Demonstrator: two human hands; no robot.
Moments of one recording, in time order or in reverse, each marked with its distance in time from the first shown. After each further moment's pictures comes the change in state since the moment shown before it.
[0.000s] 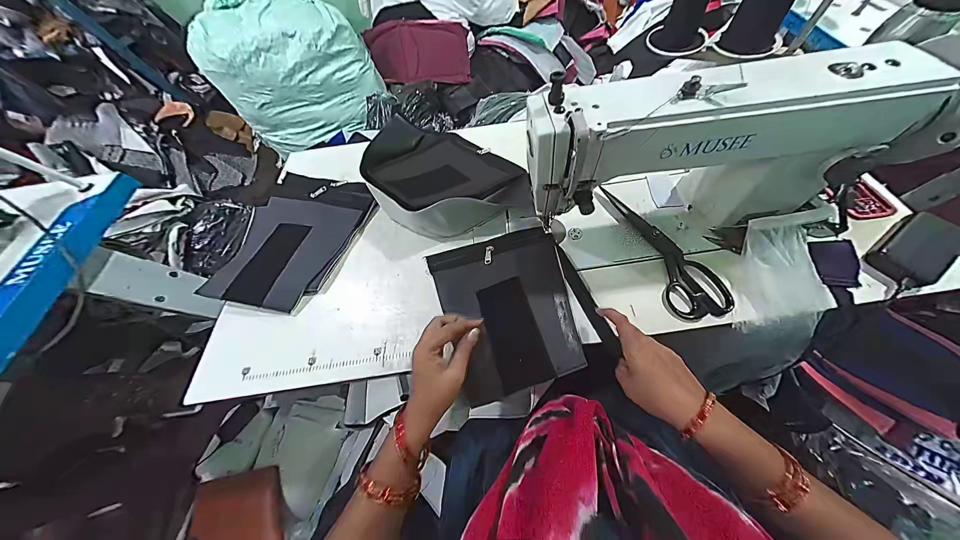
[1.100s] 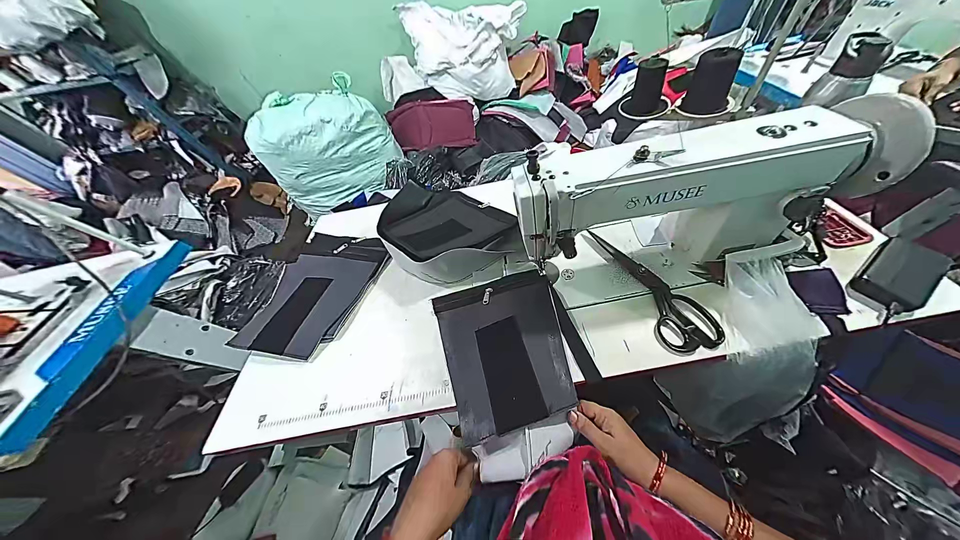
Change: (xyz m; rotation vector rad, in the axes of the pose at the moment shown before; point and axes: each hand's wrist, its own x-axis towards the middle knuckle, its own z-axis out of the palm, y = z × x) left_hand -0.061 0.018 -0.026 0.457 -0.737 -0.729; right_hand 0.023 0.034 0.106 0.856 -0.047 -0.336
